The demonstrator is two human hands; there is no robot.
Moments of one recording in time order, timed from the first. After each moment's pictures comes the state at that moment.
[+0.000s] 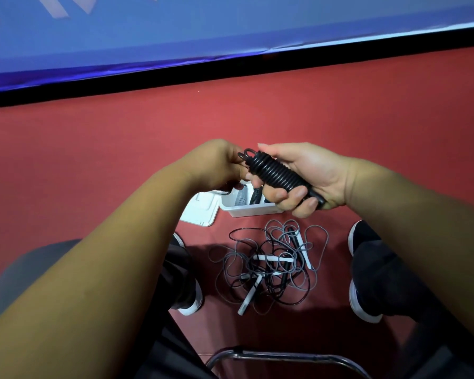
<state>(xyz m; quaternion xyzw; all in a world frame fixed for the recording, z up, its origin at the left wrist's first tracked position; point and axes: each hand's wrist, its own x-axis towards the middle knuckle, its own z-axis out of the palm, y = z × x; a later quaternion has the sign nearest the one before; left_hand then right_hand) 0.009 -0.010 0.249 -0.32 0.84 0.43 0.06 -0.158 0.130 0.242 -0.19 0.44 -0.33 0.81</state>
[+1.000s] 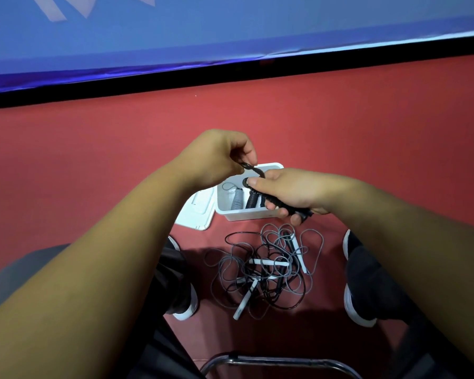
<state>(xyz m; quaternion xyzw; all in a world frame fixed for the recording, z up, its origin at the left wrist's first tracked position) 0.002 -0.014 0.259 -0.26 0.89 0.37 -0.04 -0.146 0.126 0.210 -0.34 0.70 -0.25 0.58</state>
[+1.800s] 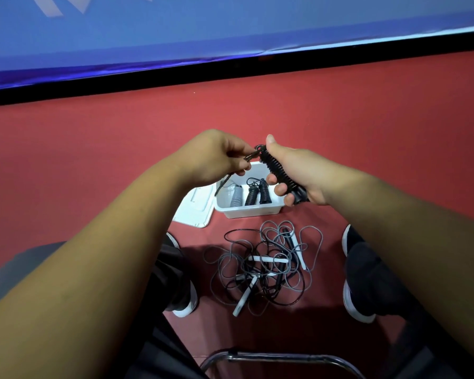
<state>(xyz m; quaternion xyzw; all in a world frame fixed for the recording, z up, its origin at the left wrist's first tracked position) 0.003 -0.013 0.257 -0.30 0.85 0.42 0.00 -0.154 0.119 0.219 -0.17 0.67 -0.42 0.59</state>
